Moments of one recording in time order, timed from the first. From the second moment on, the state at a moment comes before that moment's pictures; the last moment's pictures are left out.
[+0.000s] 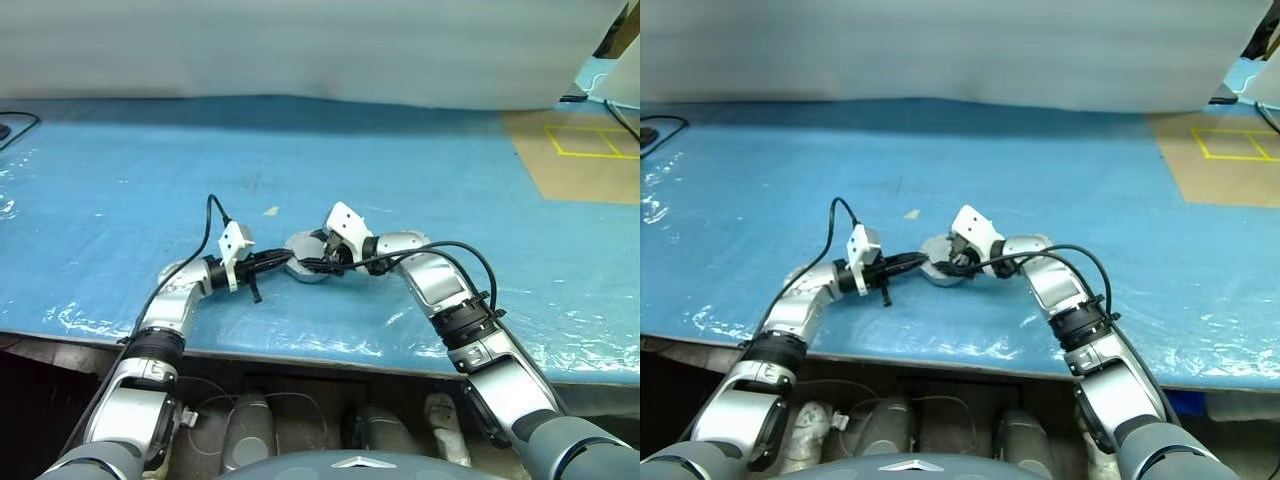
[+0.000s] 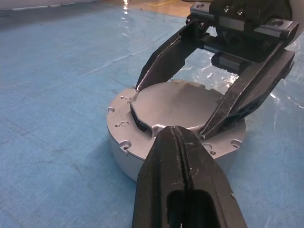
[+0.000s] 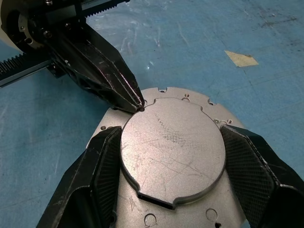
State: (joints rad) left arm -0.48 0.33 -0.04 0.62 -0.24 -0.18 -1.15; right arm -0.61 -0.27 0.34 0.23 0.01 0.44 0.87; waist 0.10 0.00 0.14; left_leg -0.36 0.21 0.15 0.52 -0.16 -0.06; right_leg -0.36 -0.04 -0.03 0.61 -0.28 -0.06
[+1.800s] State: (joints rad) left arm -0.50 0.35 -0.05 0.66 -0.22 -0.23 -1.15; right arm -0.36 -0.35 -0.12 -0.01 0.68 1.20 0.75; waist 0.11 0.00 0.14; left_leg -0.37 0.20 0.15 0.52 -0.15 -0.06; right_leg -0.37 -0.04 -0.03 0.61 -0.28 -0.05
